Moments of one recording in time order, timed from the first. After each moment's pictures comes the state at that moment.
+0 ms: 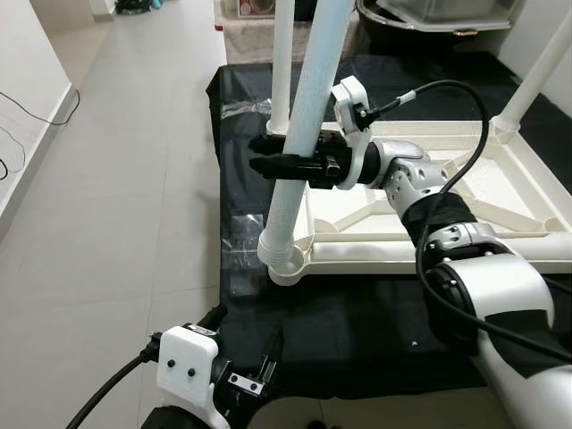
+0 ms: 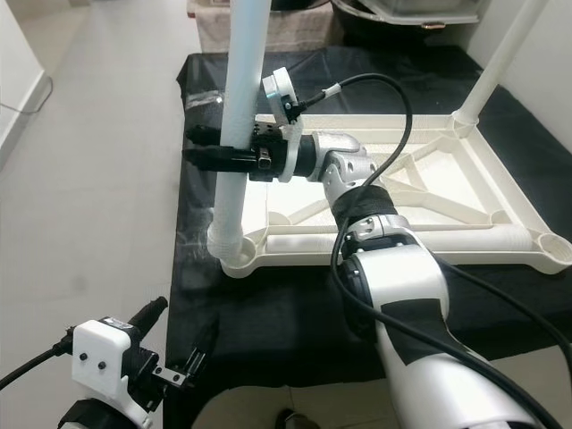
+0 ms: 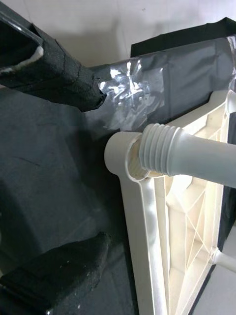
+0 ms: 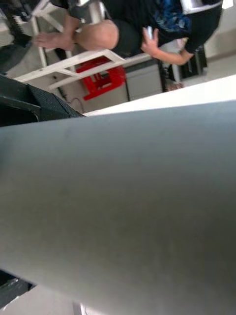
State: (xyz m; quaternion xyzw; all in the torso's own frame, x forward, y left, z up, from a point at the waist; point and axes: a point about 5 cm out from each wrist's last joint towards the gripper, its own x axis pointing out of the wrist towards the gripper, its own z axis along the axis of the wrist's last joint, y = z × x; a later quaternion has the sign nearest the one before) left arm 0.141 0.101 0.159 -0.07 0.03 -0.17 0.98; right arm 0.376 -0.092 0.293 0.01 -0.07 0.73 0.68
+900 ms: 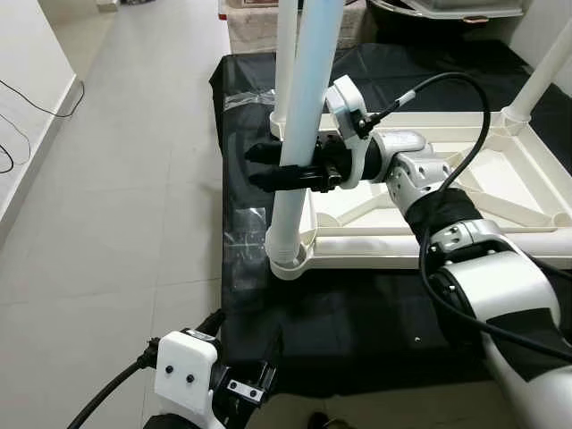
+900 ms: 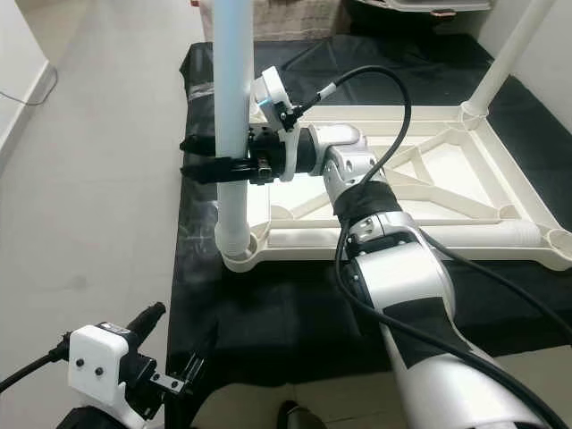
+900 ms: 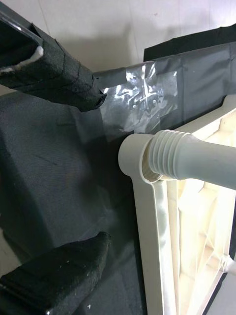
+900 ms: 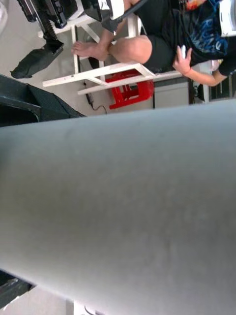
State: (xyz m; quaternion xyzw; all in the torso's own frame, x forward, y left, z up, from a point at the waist) left arm 0.135 0.101 0.161 -0.07 0.04 -0.16 0.98; right arm 0.368 -0.084 0.302 -0.08 -0.08 0.76 0.64
